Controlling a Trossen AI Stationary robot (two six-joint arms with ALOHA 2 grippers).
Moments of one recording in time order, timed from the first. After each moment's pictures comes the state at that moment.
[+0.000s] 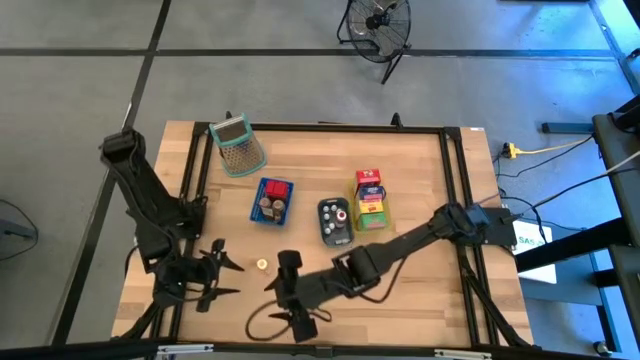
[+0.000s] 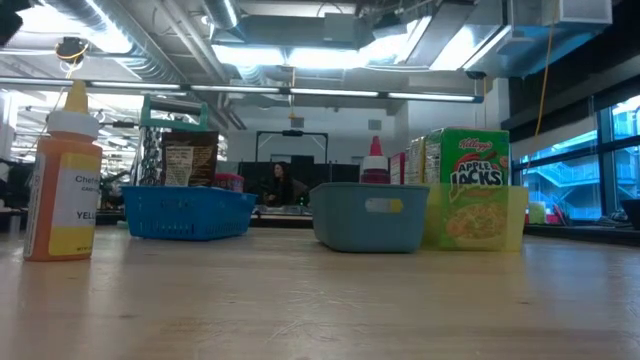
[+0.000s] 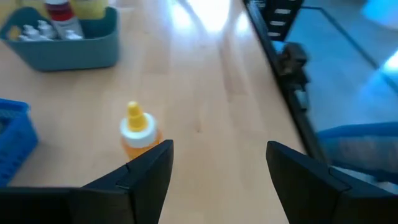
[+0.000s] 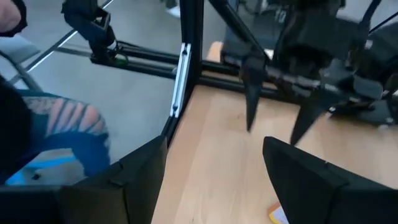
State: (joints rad) left arm -1.14 1.13 0.58 -0.26 -0.83 -0.84; right arm 0.48 2.24 2.24 -0.53 0.16 0.12
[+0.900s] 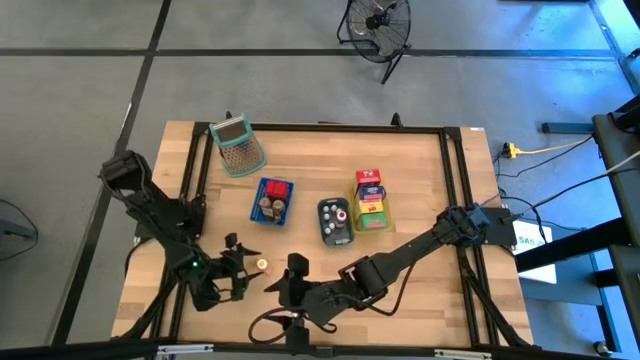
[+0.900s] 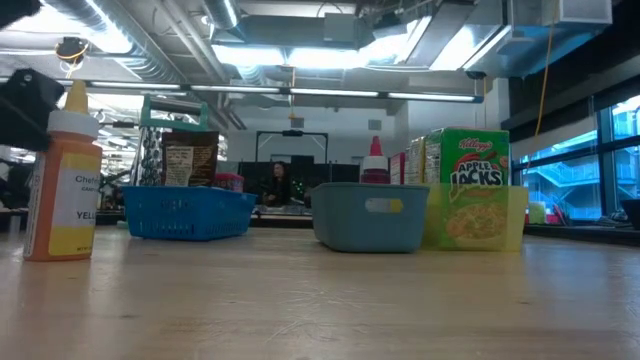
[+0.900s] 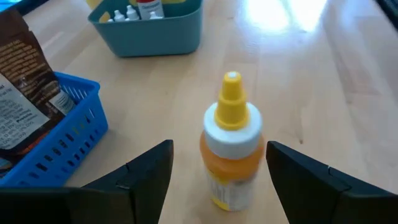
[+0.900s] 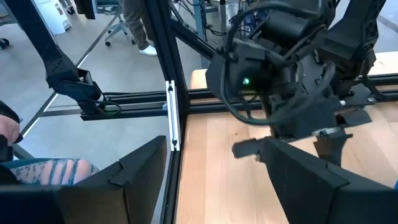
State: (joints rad) left arm -0.97 1.44 0.53 -0.11 -0.97 -0.89; right arm 0.55 2.24 2.24 -0.44 0.37 0.36
